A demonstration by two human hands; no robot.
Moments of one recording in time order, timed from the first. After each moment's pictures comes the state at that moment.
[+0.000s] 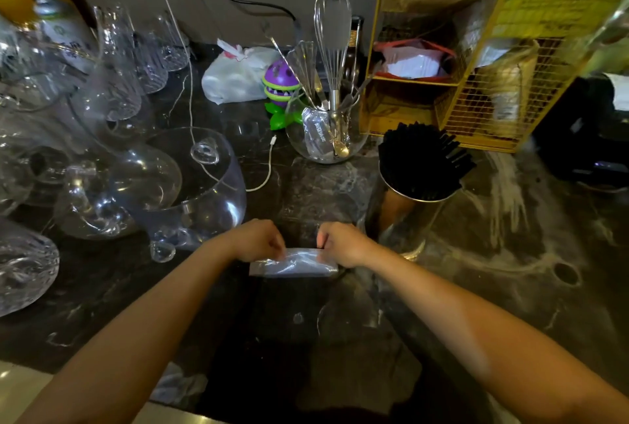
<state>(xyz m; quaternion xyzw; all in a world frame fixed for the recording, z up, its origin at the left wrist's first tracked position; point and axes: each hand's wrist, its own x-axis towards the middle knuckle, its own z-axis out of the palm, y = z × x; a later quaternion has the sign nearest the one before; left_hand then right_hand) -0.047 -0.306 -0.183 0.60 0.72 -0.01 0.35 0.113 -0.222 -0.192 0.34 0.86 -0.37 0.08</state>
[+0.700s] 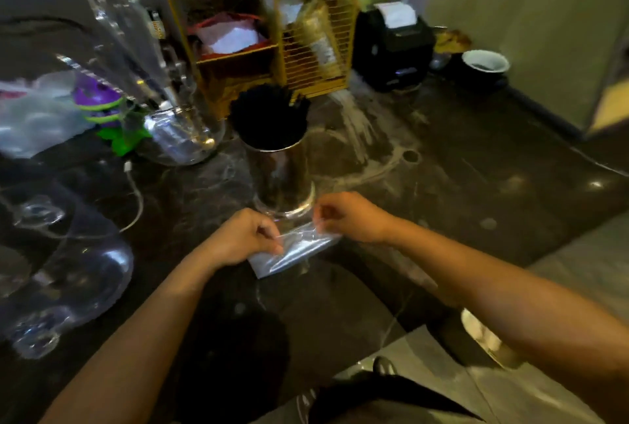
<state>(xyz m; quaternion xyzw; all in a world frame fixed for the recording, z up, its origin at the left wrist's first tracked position) 0.052 -0.276 -0.171 0.71 0.56 0.12 0.42 0.255 -0.259 -0.161 0.47 0.79 -0.38 -0.13</state>
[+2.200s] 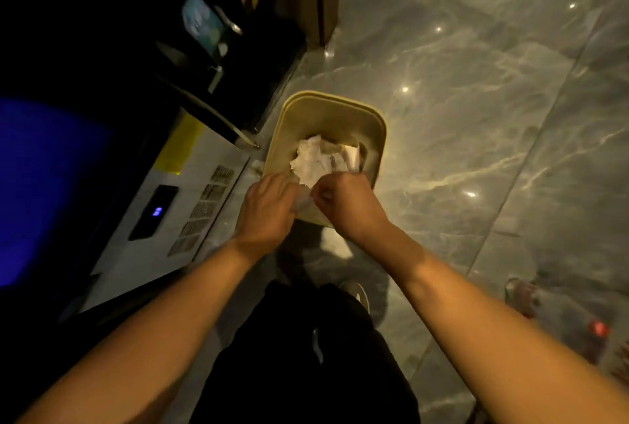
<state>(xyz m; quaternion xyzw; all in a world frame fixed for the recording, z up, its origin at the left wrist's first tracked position) 0.644 -0.319 -0.722 0.94 0.28 -0.08 0.17 0.771 -0.394 -0.670 0.78 0.42 -0.41 -0.22</state>
